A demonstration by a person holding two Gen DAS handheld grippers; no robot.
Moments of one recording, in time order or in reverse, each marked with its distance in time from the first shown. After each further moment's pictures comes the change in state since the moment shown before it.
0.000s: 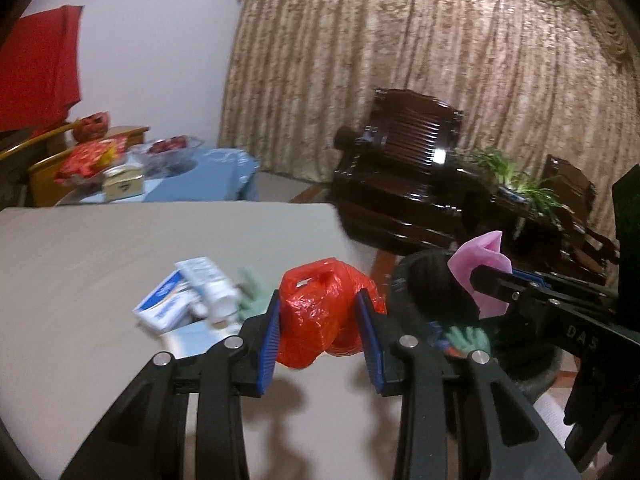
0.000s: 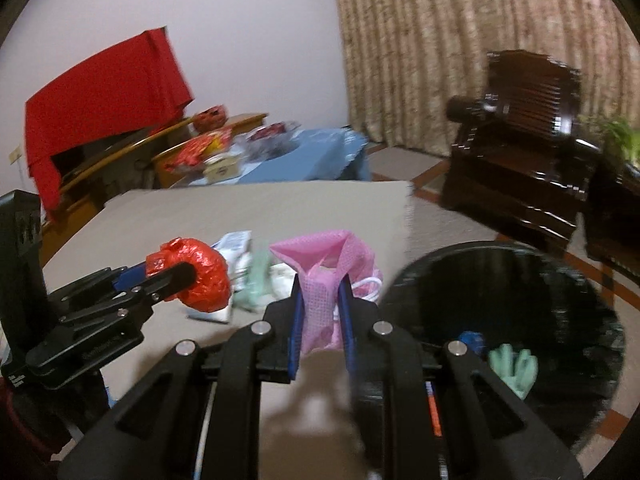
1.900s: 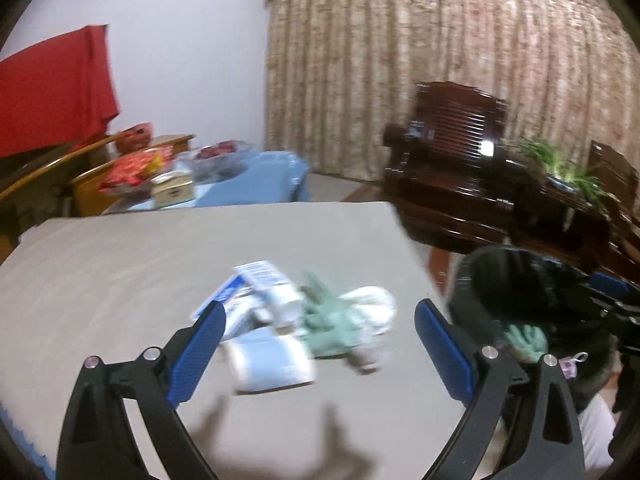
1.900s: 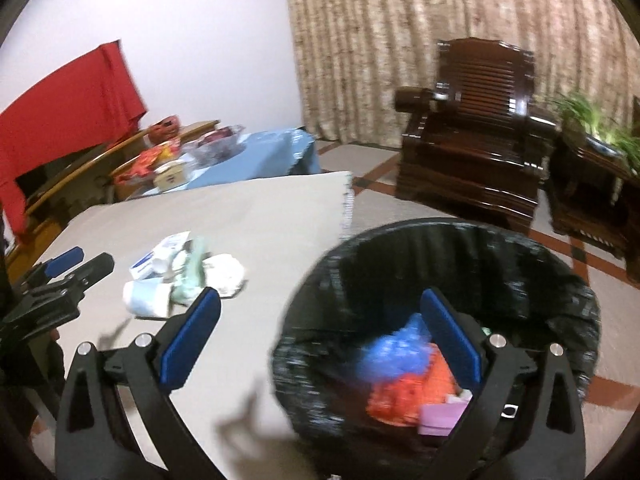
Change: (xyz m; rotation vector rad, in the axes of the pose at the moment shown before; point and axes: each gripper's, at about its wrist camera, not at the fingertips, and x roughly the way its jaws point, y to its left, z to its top) left arm 0.001 0.038 -0.004 0.009 0.007 0.242; right arm 0.007 -0.039 -0.022 0.070 0.001 -0.111
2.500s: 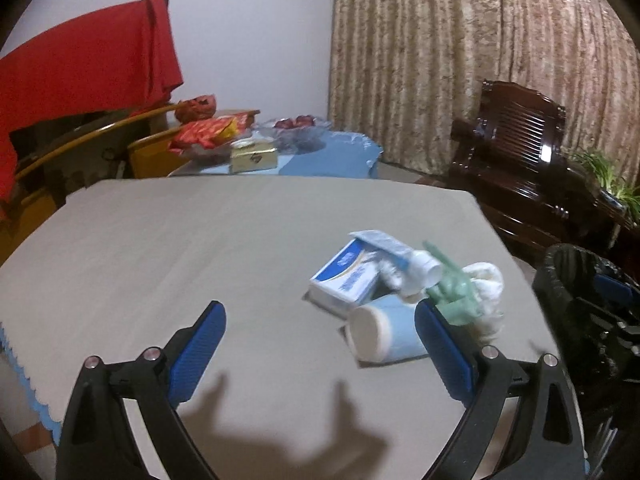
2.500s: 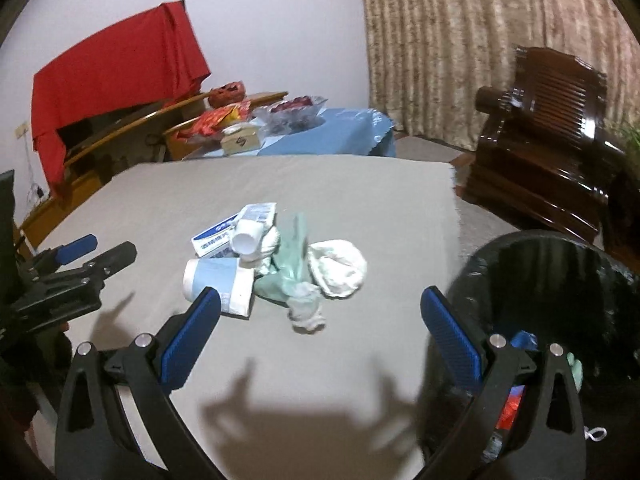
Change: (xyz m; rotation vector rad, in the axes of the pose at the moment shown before) left arm -0.003 0.090 -0.035 -0.093 0.048 0.167; right arm 0.064 0.111 -0.007 -0.151 0.059 0.168
